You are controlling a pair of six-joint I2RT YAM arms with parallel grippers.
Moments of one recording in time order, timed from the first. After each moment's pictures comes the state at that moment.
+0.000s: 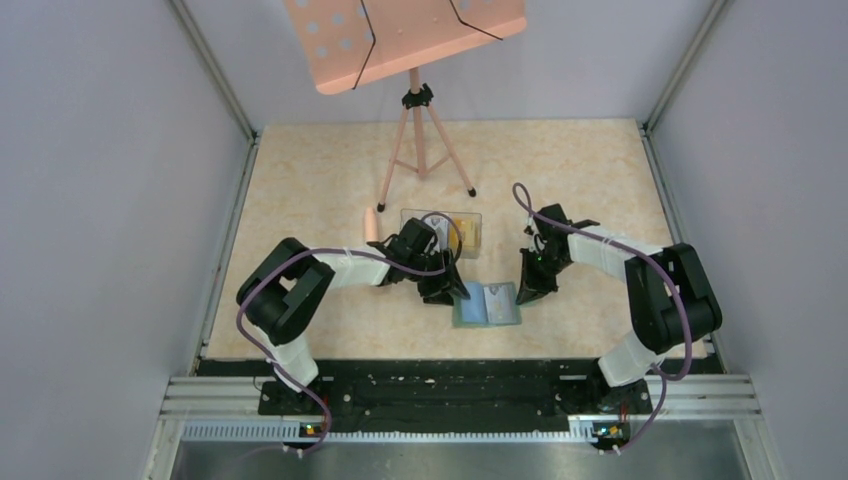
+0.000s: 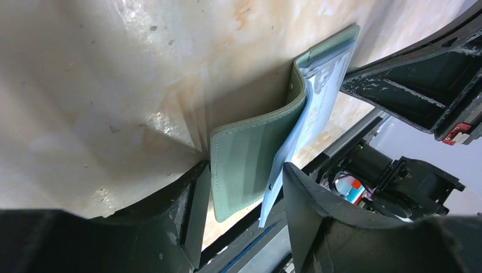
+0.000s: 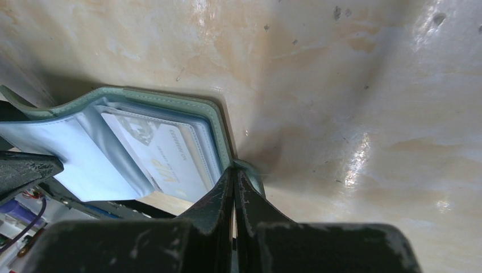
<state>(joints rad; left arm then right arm) -0.71 1.77 0.89 -0.05 0.49 -0.96 0.32 1.60 0.84 -0.63 -0.33 0.39</state>
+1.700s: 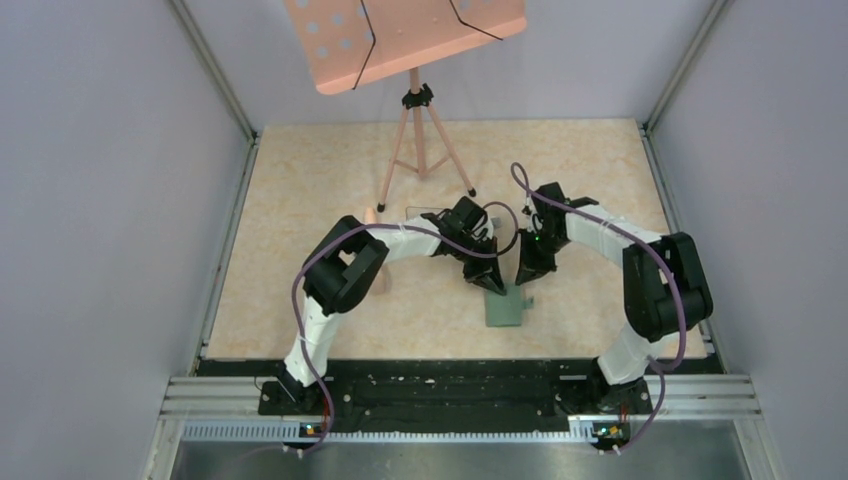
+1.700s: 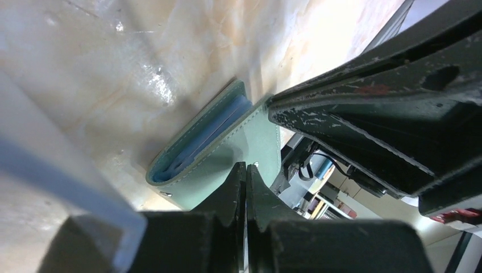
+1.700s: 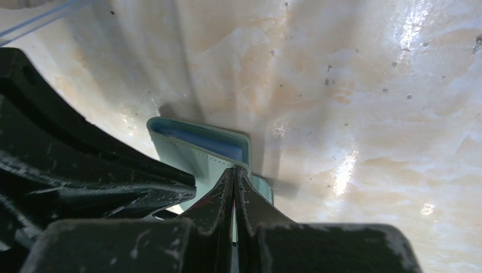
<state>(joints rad) -0.79 2.15 1.43 -0.26 0.73 -0.82 0.30 1.66 1.04 -0.75 -0.31 0.36</state>
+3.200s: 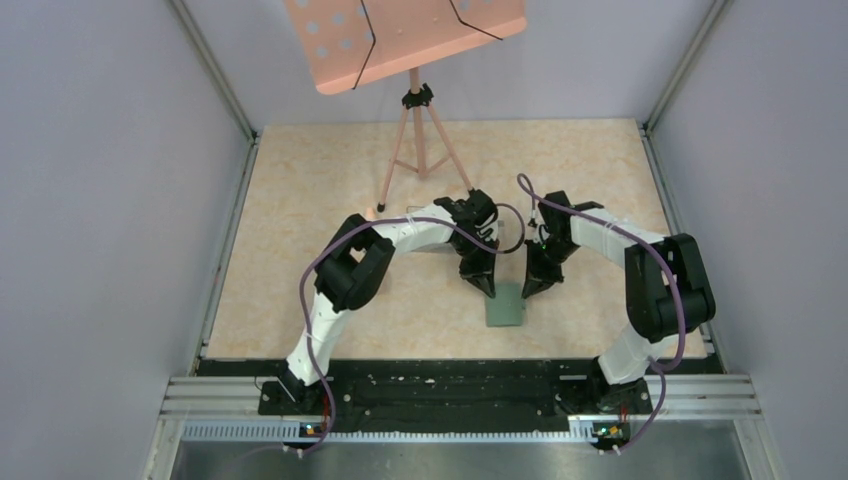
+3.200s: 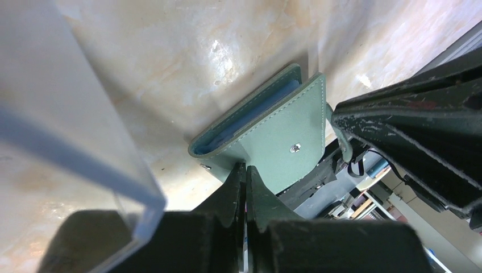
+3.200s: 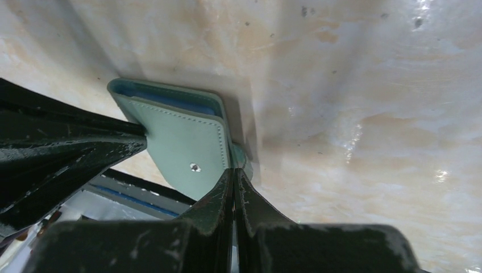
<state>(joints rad) -0.81 2.24 1.69 -0.73 0.58 -0.60 0.26 1.66 0.99 -0.83 -0.34 0.34</state>
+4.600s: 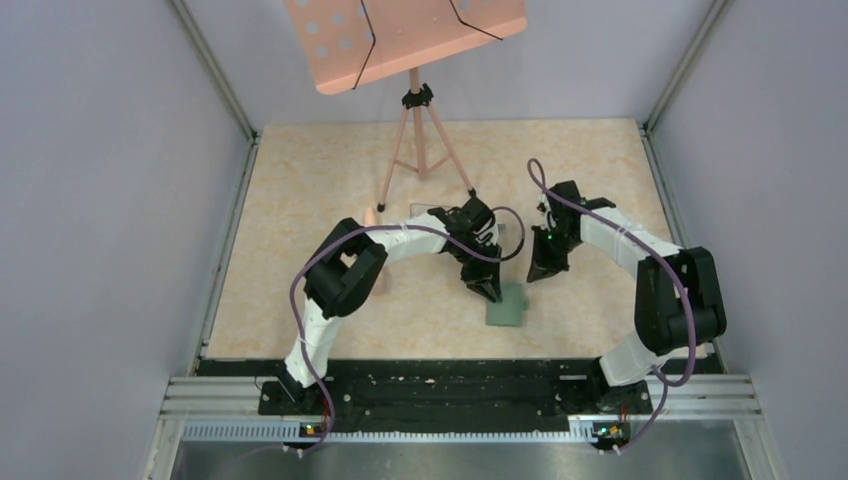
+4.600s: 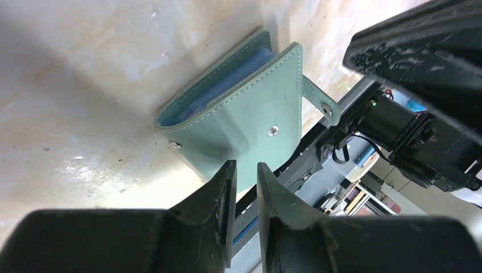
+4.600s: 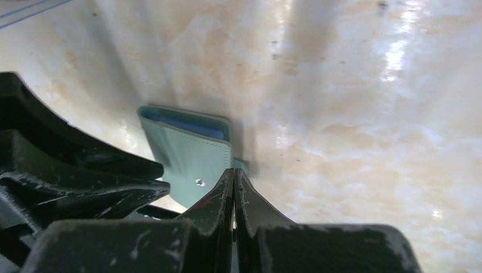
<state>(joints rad) -0.83 2.14 1.53 -0.53 0.64 -0.65 0.25 1.58 1.01 -0.78 -0.28 0.36</state>
